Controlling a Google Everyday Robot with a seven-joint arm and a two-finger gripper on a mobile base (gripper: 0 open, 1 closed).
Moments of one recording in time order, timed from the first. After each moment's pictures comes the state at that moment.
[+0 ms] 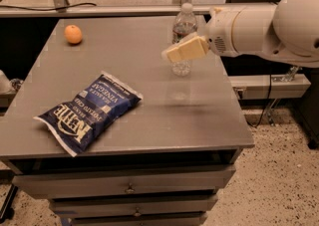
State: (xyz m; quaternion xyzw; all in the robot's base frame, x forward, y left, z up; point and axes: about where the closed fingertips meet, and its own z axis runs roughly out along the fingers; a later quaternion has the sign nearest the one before) arm 0.604 -0.079 0.964 -0.39 0.74 0.12 0.54
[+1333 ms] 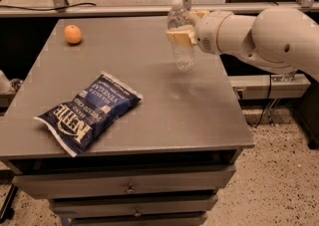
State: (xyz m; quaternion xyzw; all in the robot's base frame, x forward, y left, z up) arm 0.662 -0.065 0.951 -0.38 0.69 0.13 0.60
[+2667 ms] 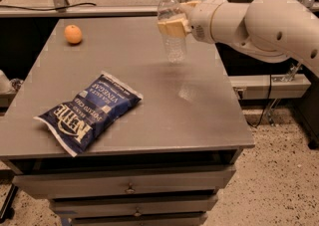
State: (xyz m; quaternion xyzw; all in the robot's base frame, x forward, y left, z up) arm 0.677 -0.049 0.976 -0.37 0.68 0.14 0.61
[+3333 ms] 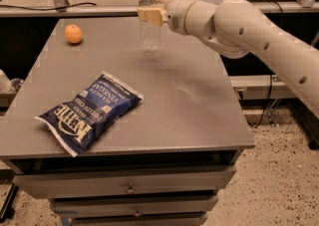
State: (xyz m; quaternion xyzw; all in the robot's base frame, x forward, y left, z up) arm 0.740 0.004 0.976 -0.31 0.66 0.22 0.65
